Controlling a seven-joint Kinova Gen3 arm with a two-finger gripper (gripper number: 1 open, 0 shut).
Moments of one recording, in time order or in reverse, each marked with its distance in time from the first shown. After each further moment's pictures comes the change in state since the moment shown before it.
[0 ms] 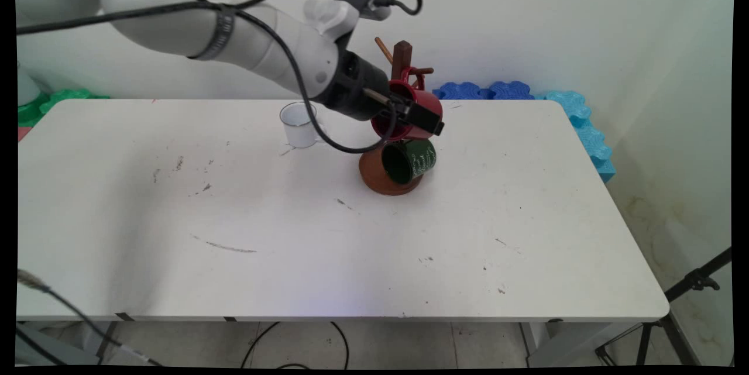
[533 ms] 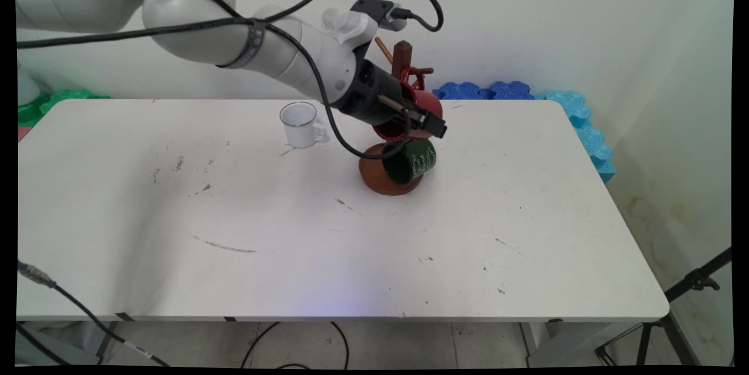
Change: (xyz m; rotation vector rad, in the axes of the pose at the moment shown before) arm 0.002 0.001 0.024 0.023 -0.009 0.016
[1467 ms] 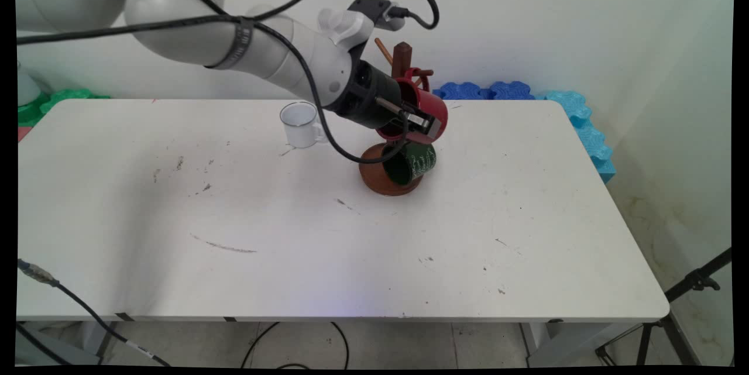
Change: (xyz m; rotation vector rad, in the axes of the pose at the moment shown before) arm -0.007 0.010 -0.014 -0.046 -0.005 -0.005
